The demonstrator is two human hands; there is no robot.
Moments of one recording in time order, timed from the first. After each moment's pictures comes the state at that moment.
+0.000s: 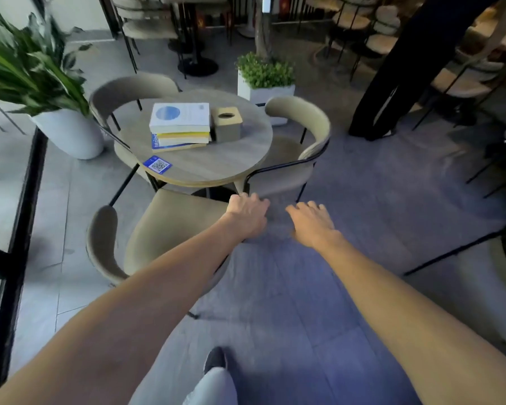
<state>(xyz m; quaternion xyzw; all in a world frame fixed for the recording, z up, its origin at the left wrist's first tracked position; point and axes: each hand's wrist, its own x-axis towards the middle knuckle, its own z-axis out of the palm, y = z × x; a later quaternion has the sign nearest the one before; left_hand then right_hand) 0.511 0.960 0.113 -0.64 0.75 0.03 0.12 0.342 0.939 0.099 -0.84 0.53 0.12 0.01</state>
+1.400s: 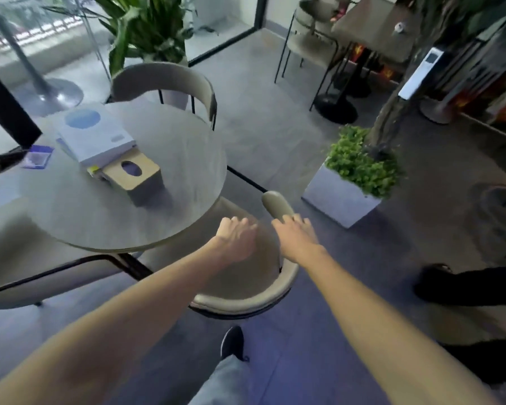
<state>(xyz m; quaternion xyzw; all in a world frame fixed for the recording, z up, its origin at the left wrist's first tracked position) 0.366 0.283 0.054 -0.89 0.43 0.10 0.06 0.295 0.143 0.076 -0.97 0.10 0.18 -0.09</state>
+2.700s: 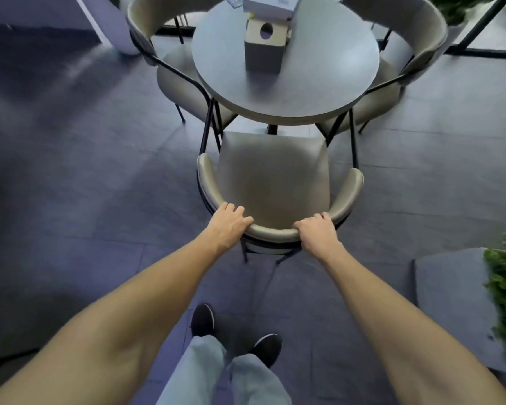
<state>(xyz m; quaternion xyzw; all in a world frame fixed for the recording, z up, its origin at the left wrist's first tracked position) 0.190 0.163 -0.090 -0.98 -0.03 0.20 0.08 0.321 -0.032 -0.118 -0.88 -0.43 0.16 -0.15</state>
